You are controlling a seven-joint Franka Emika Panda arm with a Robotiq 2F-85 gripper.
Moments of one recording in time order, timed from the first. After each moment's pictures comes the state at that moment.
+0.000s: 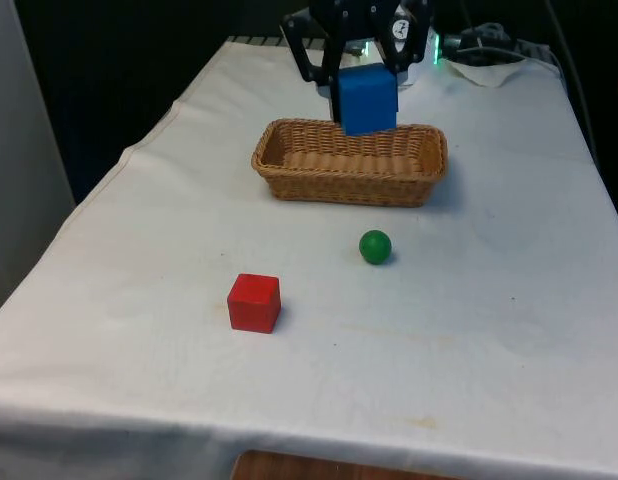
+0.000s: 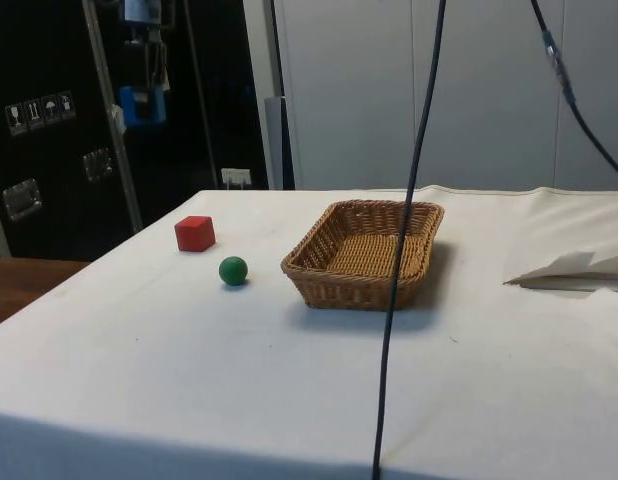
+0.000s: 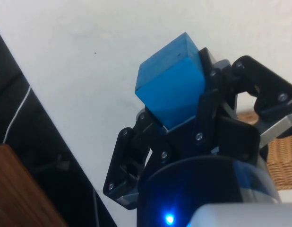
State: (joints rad) arm 0.31 0.56 -0.50 -1.41 0.42 2.02 -0.62
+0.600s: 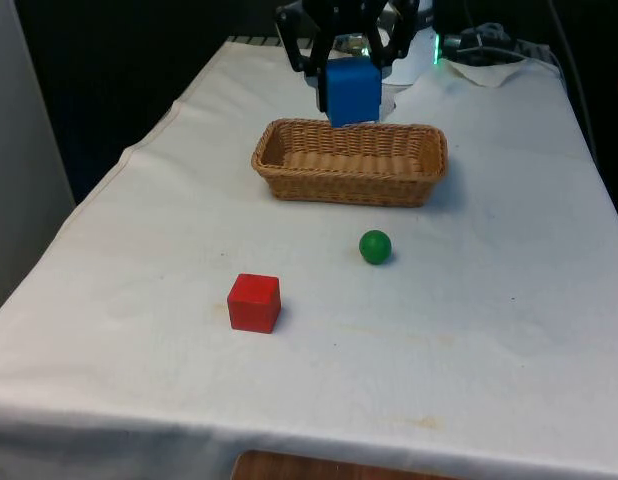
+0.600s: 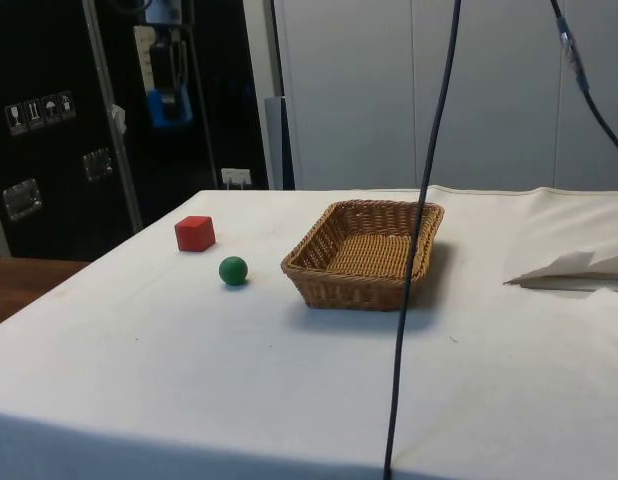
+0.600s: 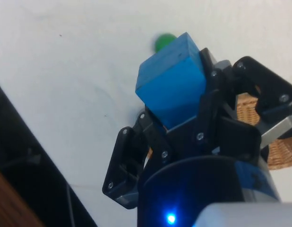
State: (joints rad) arm 0.32 0.50 -0.50 -1.50 0.31 2.03 -0.60
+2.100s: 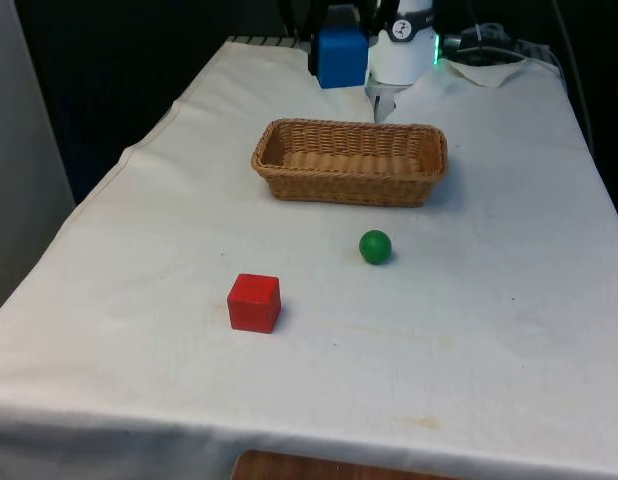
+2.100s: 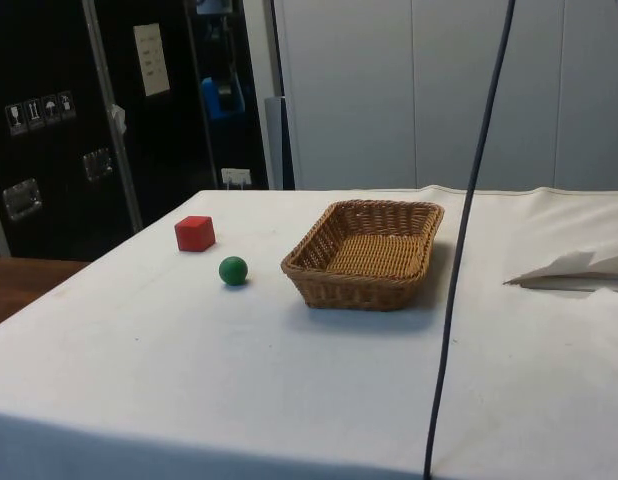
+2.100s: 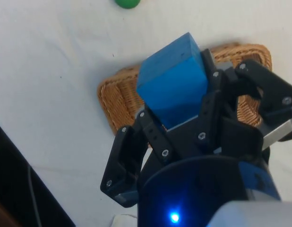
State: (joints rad) arm 0.35 0.28 -0.49 -1.78 0.11 2.05 -0.56
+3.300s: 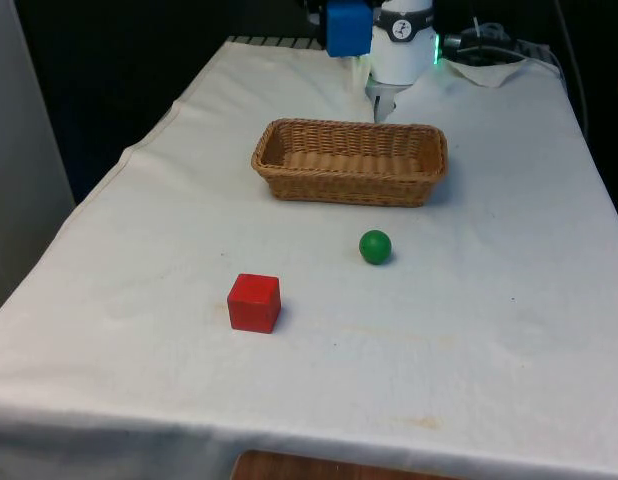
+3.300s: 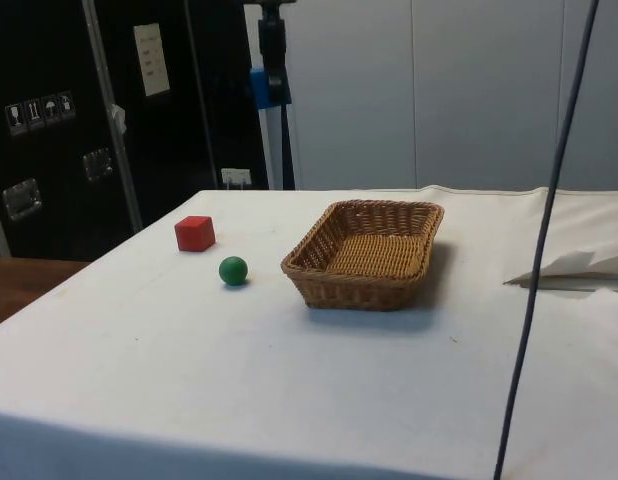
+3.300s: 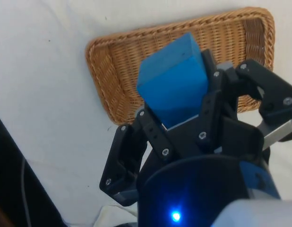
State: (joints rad) arm 0.36 0.00 -0.47 -2.10 0.01 2.18 -0.54
